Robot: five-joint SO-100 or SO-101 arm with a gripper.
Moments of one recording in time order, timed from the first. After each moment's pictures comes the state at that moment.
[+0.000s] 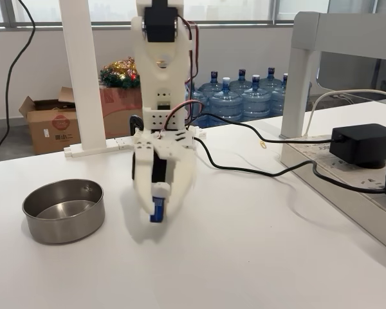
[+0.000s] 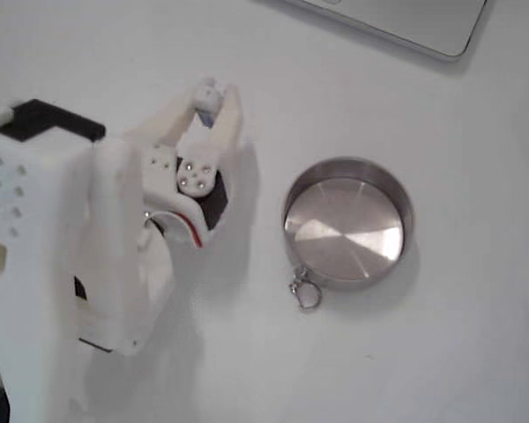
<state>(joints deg) 20.4 49.3 153.4 -97.2 82.1</state>
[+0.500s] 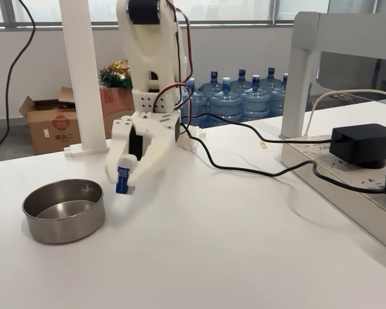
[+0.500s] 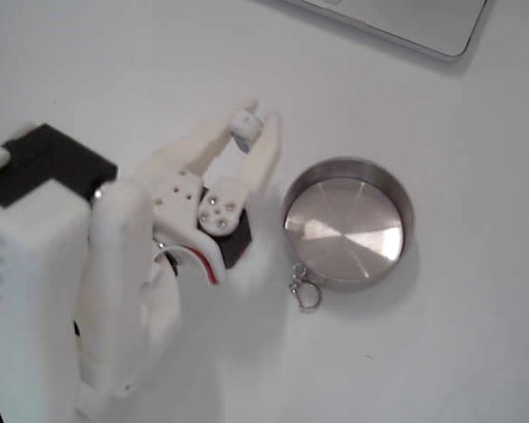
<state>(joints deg) 30.8 62.0 164.8 -97.4 82.1</state>
